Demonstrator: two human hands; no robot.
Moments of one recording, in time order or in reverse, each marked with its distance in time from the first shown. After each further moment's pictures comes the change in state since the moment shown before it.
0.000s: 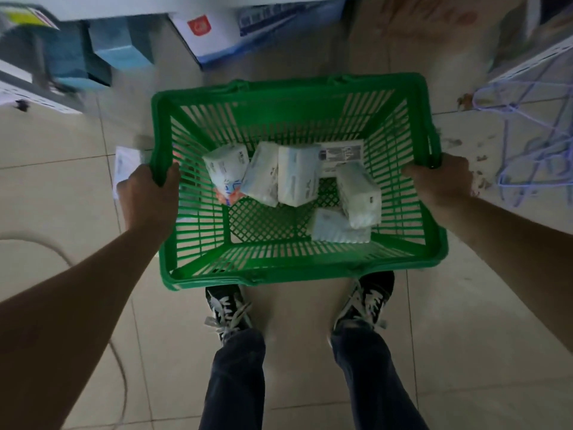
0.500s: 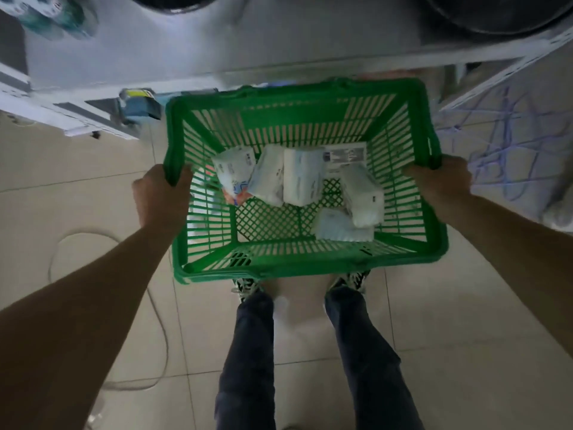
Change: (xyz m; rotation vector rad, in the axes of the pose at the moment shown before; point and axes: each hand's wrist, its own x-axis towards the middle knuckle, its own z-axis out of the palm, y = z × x) left_hand -0.061 0.049 -0.180 -0.004 0.023 0.052; right_hand -0.108 -0.058 -0.149 0.037 0.005 -0.027
